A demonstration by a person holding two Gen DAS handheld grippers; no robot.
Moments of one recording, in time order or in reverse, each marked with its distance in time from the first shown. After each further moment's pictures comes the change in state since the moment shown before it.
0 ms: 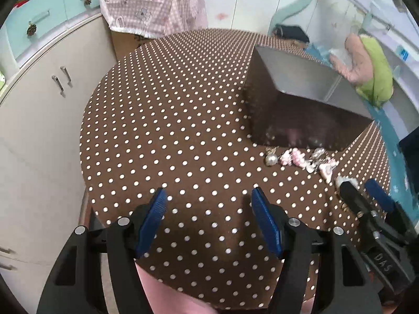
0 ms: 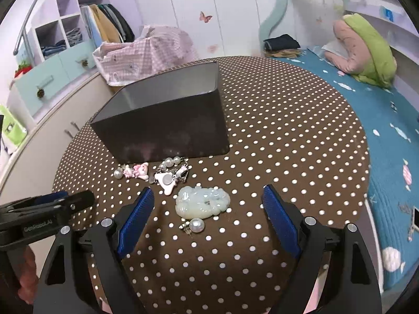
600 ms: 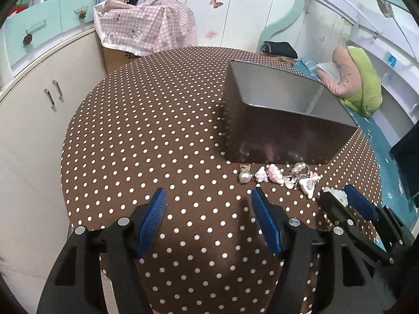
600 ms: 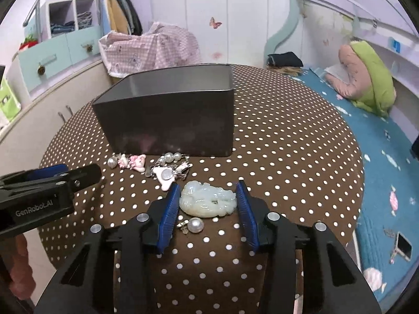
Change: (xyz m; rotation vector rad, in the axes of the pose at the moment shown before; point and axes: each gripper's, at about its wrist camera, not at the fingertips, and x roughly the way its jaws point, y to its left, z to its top) left arm 0.003 -0.026 0.006 0.016 -0.104 -0.043; right arm 0.006 0.019 -0.002 -0.119 -0.035 -0.073
